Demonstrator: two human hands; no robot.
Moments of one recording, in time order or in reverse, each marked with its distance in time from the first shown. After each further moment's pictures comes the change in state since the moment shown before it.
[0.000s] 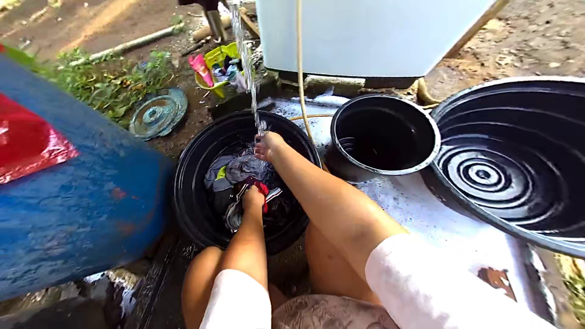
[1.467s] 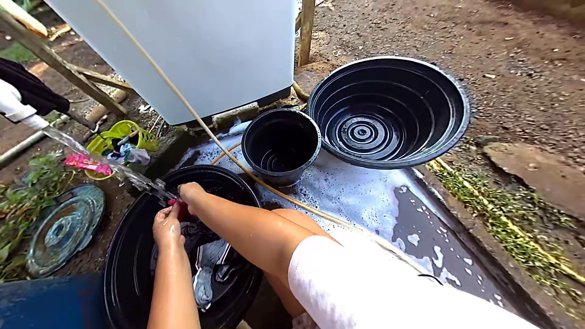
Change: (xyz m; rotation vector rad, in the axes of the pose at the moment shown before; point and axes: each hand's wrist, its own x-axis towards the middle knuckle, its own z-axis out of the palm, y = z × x) left_hand -0.048 0.092 -0.113 -0.746 0.355 0.345; right_hand -0.039 -0.031 -0.014 -0.132 -0.039 -0.168
